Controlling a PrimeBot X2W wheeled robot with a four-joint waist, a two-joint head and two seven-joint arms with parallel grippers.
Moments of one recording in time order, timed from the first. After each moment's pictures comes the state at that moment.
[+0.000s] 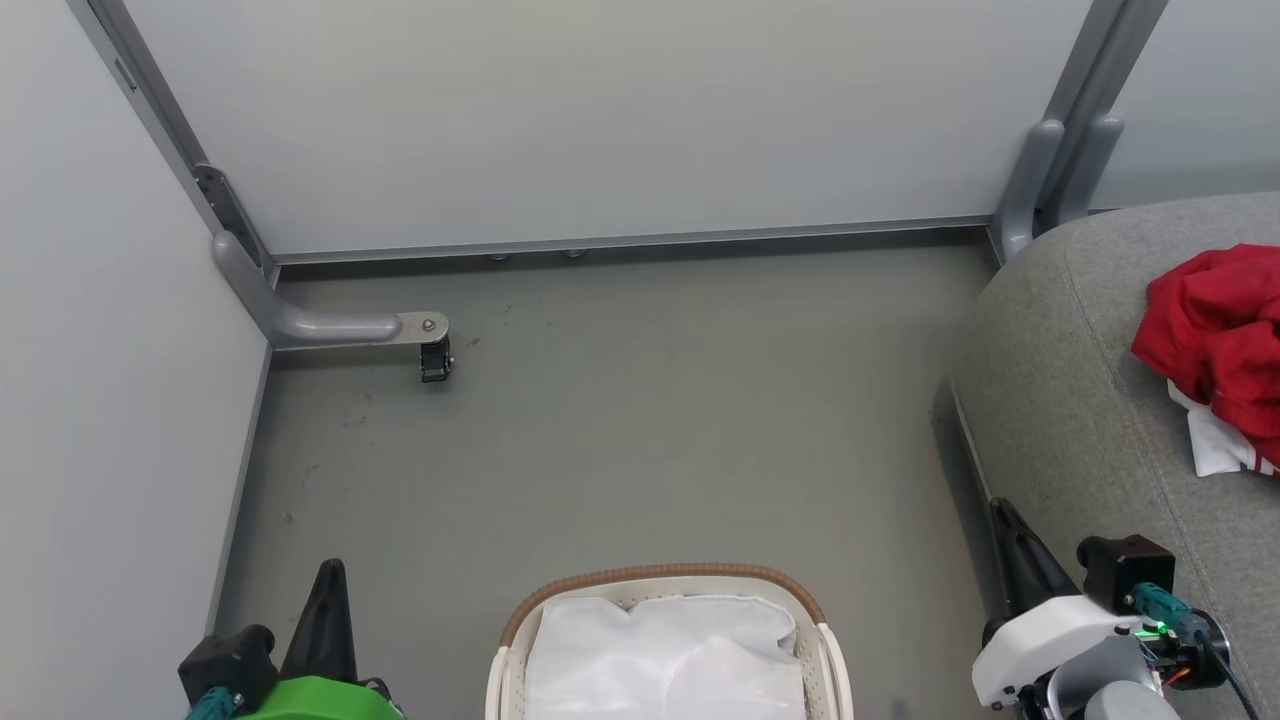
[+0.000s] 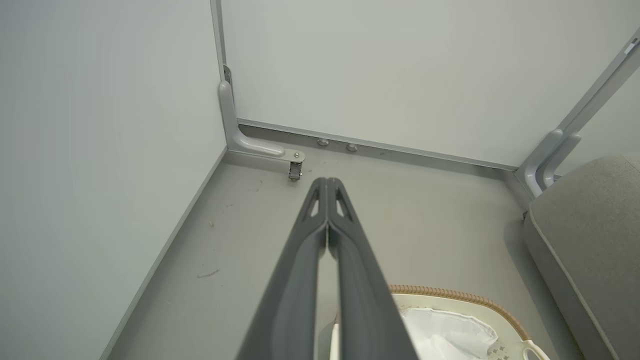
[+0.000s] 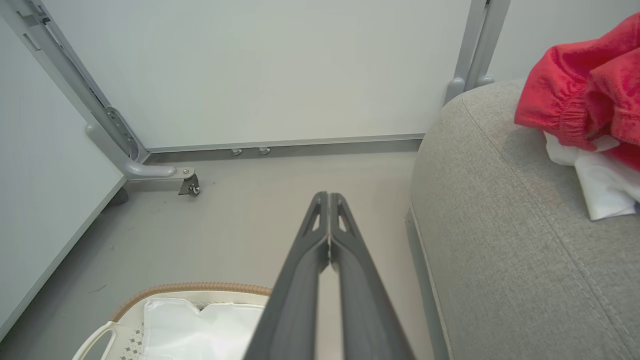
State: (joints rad) left arm -0.01 0.04 0.00 0.40 -0.27 -0.13 -0.25; right arm -0.11 -0.04 -0.04 0.44 0.15 0.13 -0.25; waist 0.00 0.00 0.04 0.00
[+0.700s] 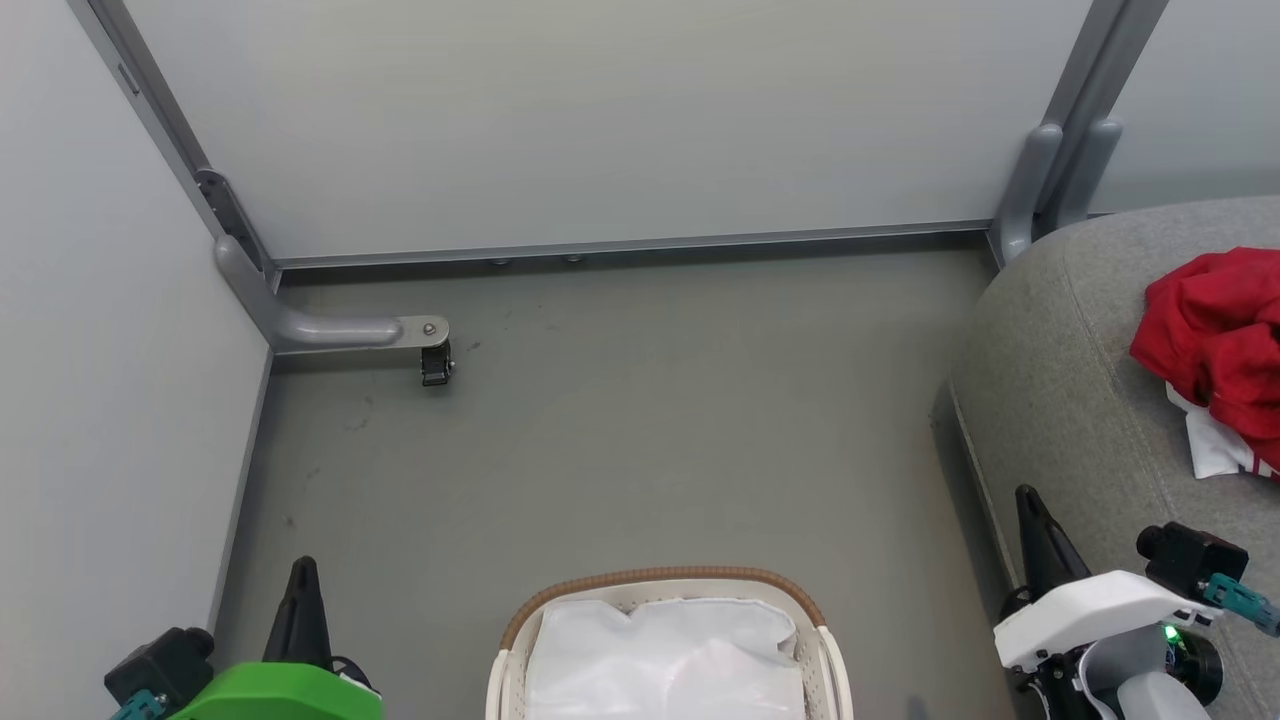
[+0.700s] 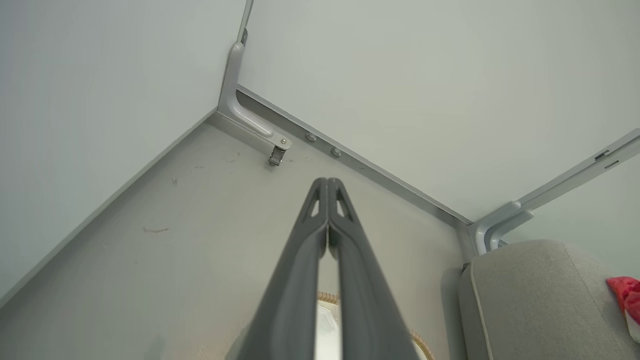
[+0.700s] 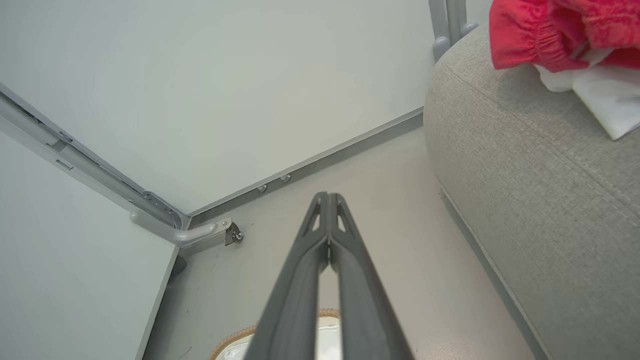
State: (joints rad) left arm -0.01 0.04 0.03 0.36 -0.63 -0.13 -0.16; right arm -0.11 -0.04 -0.06 0.39 0.54 0.13 -0.15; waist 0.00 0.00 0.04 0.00
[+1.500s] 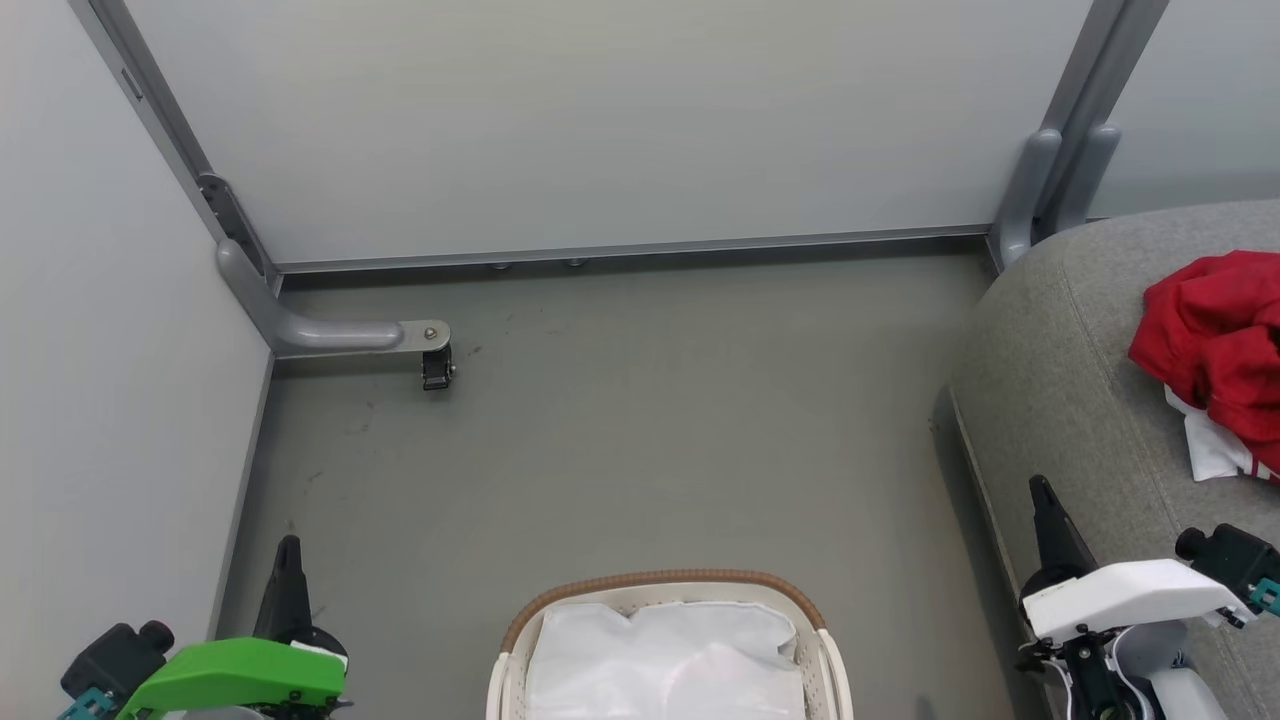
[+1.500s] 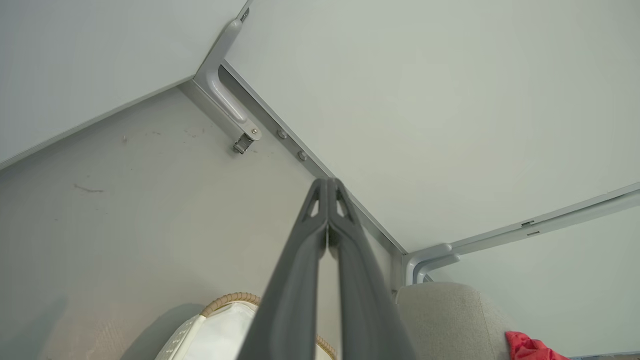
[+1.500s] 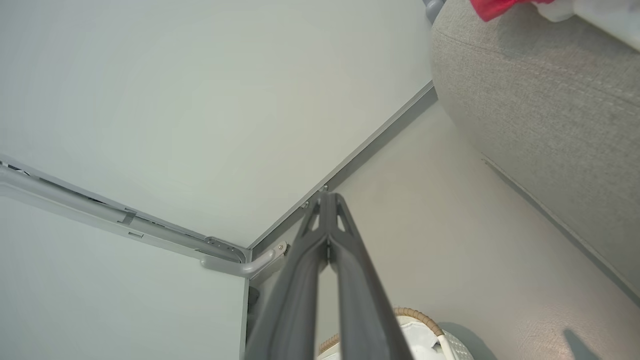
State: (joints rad) left arm -0.04 0.04 0.05 0.33 -0.94 -0.13 -0.07; right arm -0.11 -0.04 -0.08 0.34 0.88 0.13 -0.07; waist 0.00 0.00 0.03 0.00
